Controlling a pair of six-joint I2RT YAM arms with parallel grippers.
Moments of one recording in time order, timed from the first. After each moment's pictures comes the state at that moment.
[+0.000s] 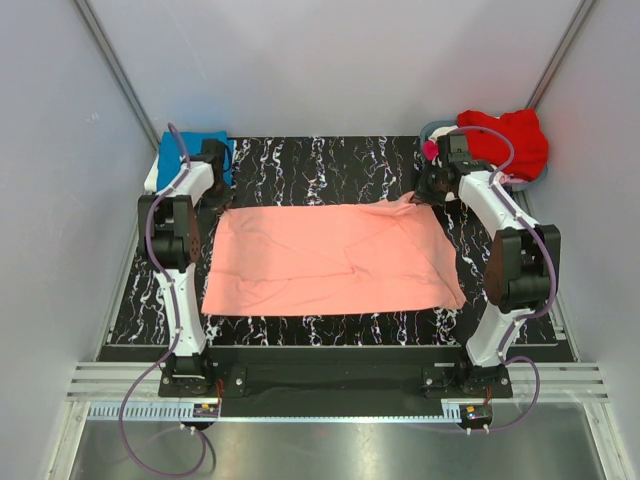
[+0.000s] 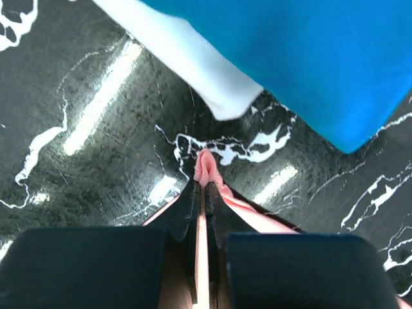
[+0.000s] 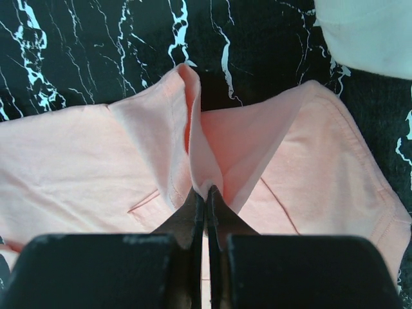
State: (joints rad) left arm 0.00 2.23 1.77 -0.74 -0.22 -0.68; right arm 0.12 1.81 1.47 -0.60 -0.14 0.46
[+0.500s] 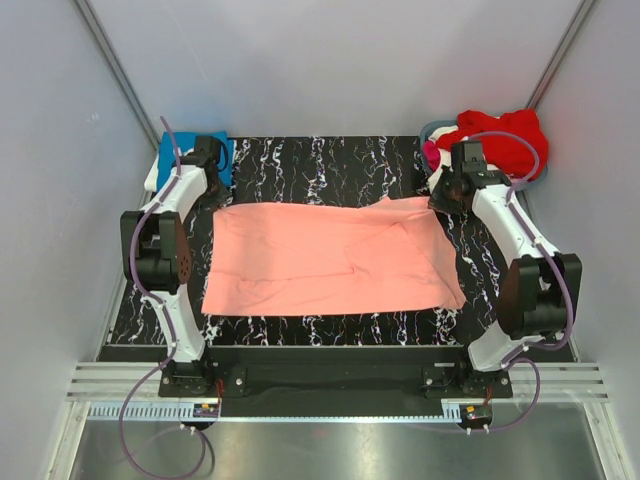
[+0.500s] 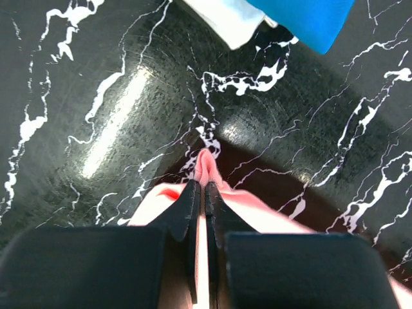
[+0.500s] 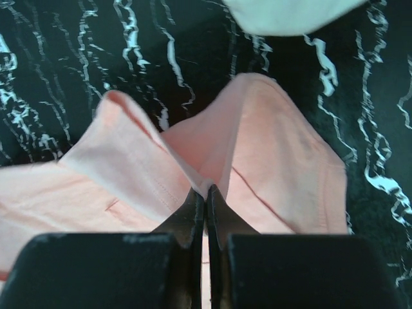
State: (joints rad) left arm -0.03 1.97 1.59 -0.74 -0.26 -0.61; right arm 0.10 1.63 1.37 -0.64 0.01 0.49
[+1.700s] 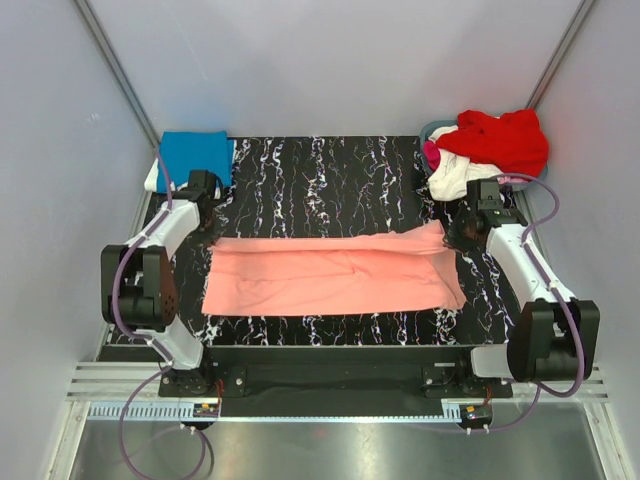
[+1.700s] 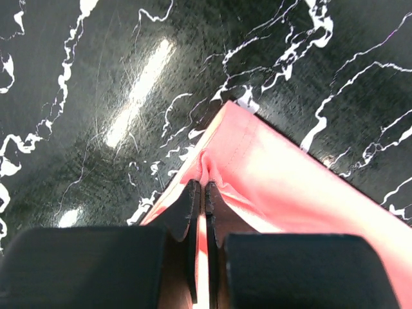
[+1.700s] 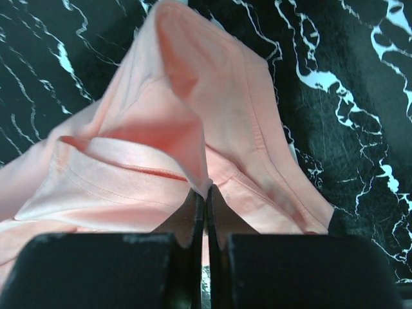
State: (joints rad) left arm -0.03 1.66 1.16 -0.71 -0.29 -0.60; right arm 0.02 1.35 1.02 -0.68 0.04 0.54
